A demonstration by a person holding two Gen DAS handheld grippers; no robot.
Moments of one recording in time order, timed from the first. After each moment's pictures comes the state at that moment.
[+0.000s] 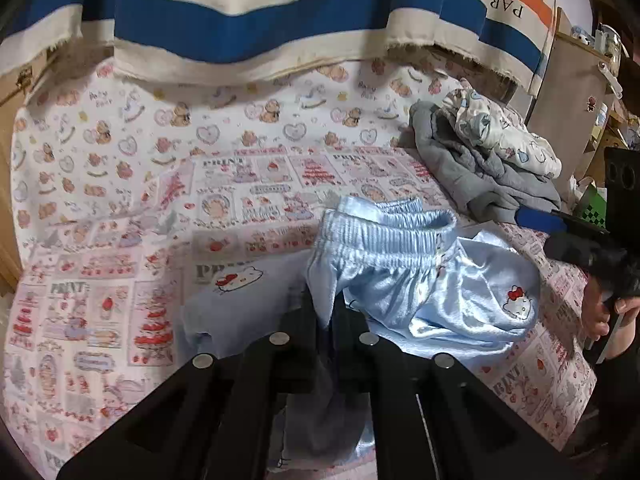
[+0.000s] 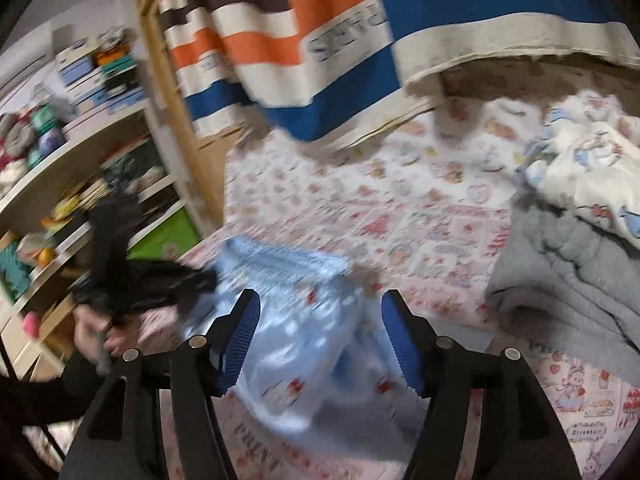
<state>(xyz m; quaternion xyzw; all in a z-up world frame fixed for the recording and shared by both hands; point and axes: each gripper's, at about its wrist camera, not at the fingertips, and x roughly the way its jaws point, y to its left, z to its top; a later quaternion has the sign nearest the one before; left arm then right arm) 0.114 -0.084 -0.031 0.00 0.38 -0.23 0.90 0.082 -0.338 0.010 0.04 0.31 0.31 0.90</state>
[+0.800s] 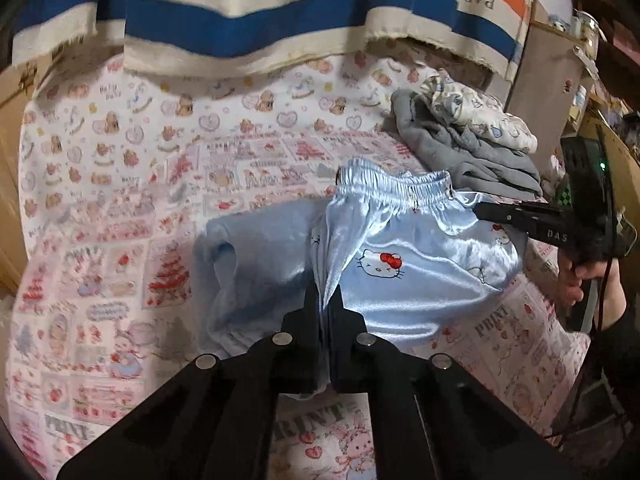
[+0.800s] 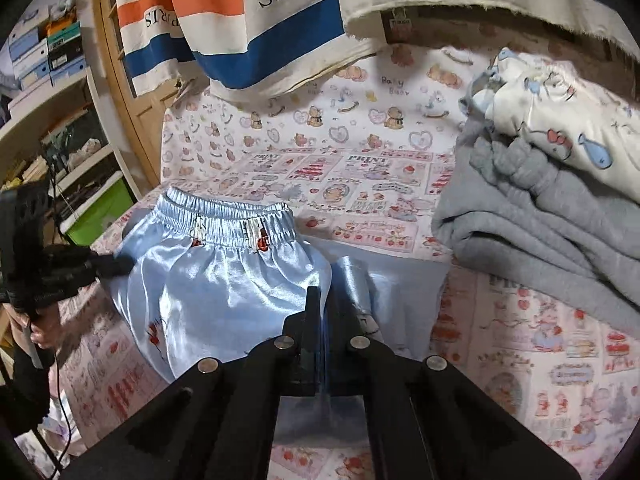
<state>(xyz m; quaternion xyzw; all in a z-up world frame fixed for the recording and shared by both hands) 0.064 -0.063 -0.030 0.02 0.37 -0.25 0.90 0.078 -0.344 -0.027 0.02 0.36 0.17 0.92</state>
